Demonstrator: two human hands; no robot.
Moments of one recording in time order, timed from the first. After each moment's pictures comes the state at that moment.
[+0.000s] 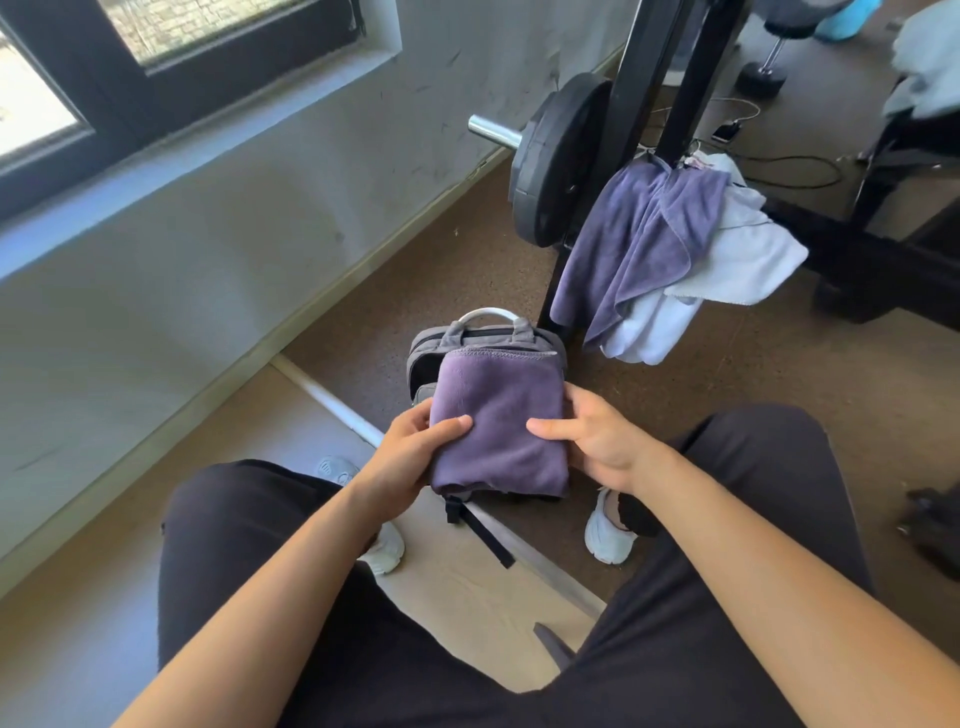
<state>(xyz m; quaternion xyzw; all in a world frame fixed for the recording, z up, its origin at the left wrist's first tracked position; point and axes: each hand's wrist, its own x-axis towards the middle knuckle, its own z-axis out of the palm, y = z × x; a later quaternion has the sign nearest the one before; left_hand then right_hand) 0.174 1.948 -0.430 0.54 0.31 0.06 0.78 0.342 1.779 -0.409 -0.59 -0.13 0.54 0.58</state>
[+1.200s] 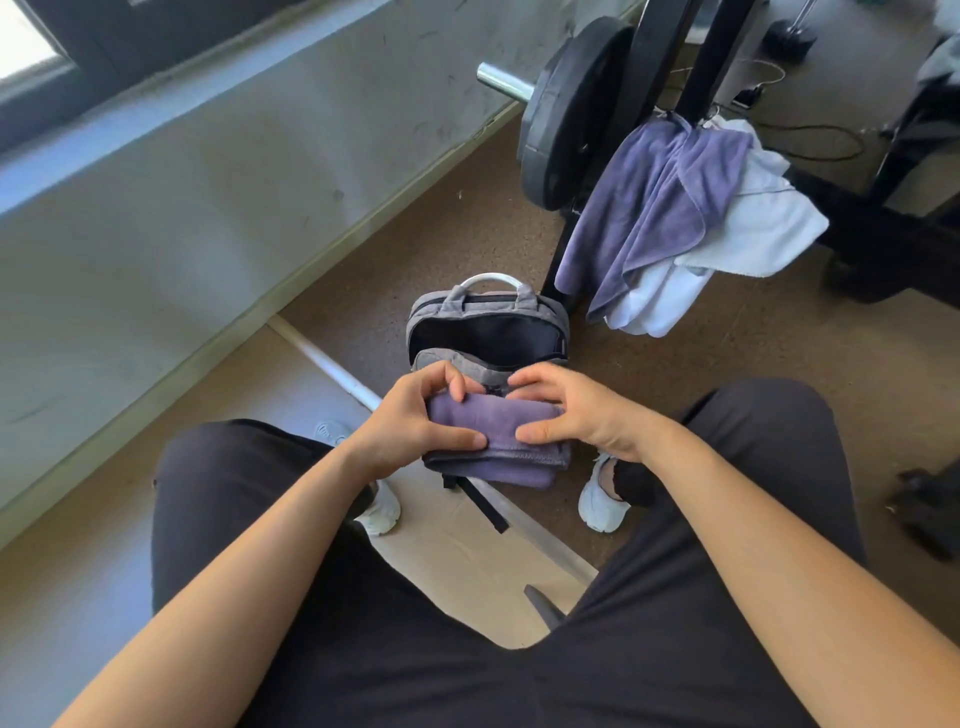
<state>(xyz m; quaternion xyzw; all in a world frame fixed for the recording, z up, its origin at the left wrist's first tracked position) 0.165 1.961 -0.439 0.73 0.15 0.07 0.66 0.347 1.776 -0.415 -0.67 -0.33 0.53 0.40</state>
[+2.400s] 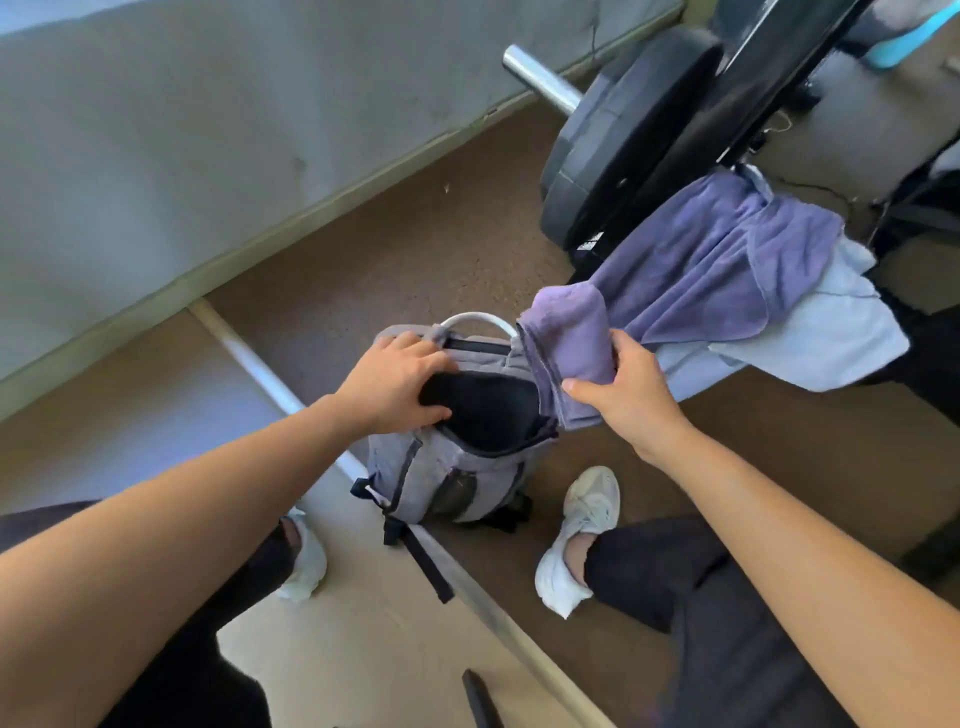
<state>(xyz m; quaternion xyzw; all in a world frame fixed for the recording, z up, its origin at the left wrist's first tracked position) 0.299 2.083 -0.537 0.98 0.11 0.01 0.18 0.473 1.859 -0.446 -0.85 -0.28 0.25 0.38</state>
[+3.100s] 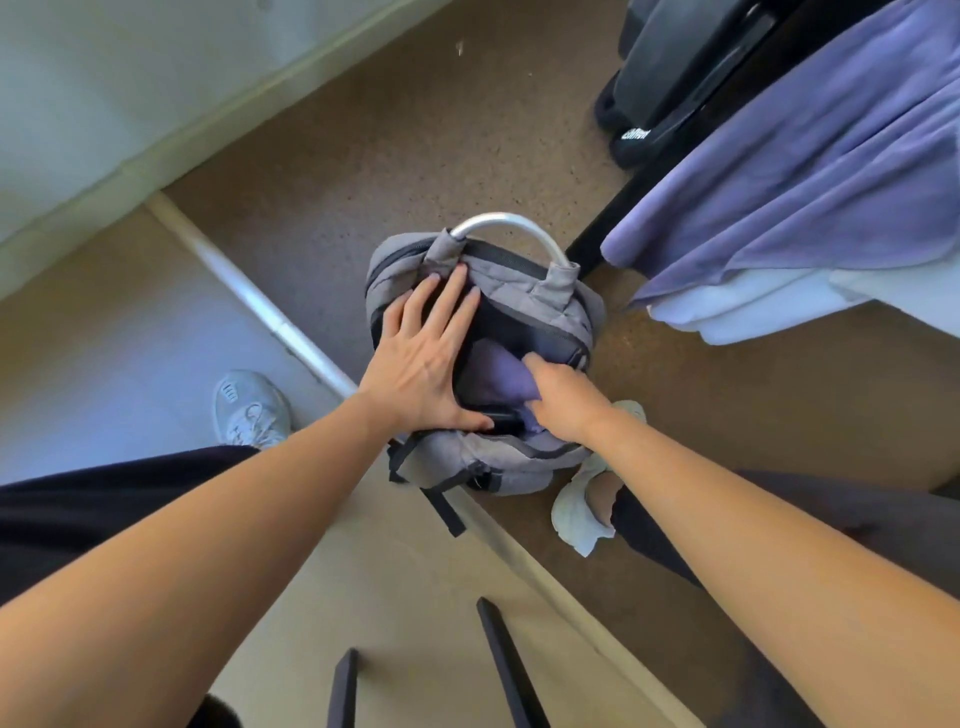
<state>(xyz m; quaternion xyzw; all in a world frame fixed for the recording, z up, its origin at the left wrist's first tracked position) 0.288 2.048 -0.619 0.97 0.17 -0.01 0.16 0.445 1.887 -0.624 -0.84 -0.43 0.34 -0.02</state>
